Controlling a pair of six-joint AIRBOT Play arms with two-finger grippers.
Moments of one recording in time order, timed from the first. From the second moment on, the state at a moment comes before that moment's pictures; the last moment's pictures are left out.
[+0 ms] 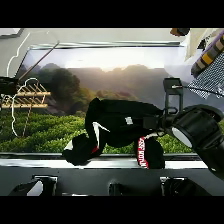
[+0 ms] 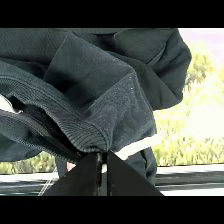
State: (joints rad) left arm 0.24 -0.89 1.20 1.10 -0.94 -1.01; right arm 0.69 -0.88 1.14 -1.91 1.49 2.26
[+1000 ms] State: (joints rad) left arm 0.01 -0.23 0.66 0.74 -1.34 -0.82; right arm 0.69 -0.99 1.14 -2.08 1.51 2.42
